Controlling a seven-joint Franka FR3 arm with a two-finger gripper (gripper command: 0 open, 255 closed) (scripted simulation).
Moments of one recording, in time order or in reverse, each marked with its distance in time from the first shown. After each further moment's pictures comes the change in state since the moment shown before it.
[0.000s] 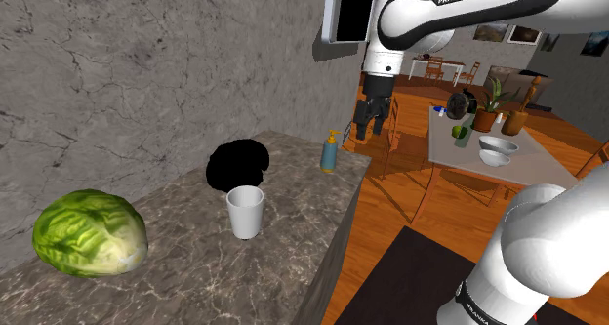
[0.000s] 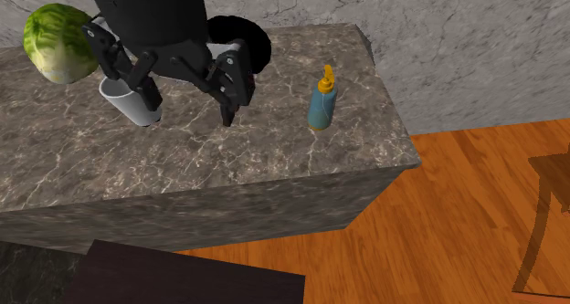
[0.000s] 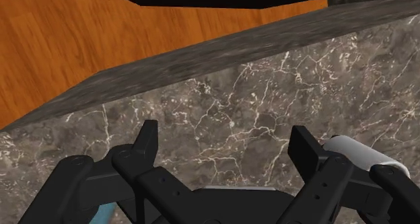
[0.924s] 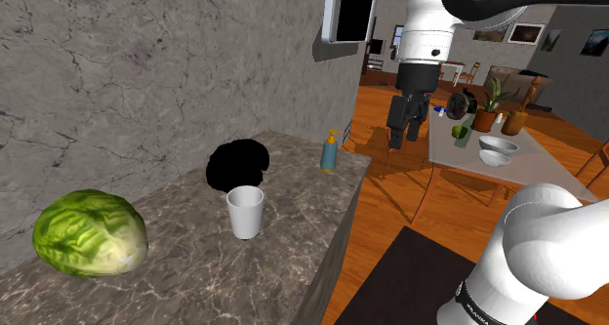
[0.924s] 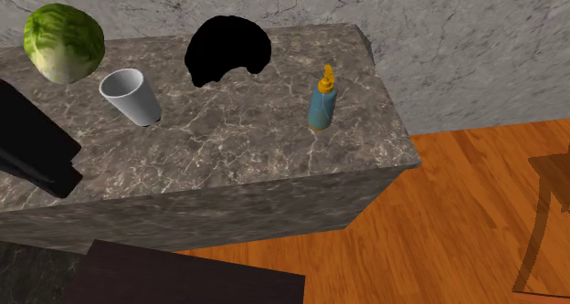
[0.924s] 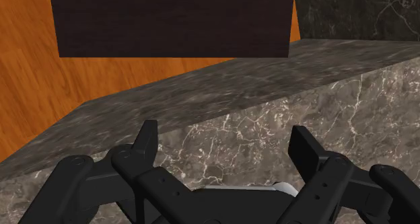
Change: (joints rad) arm 0.043 -0.366 0.136 -0.128 0.083 -0.272 0.171
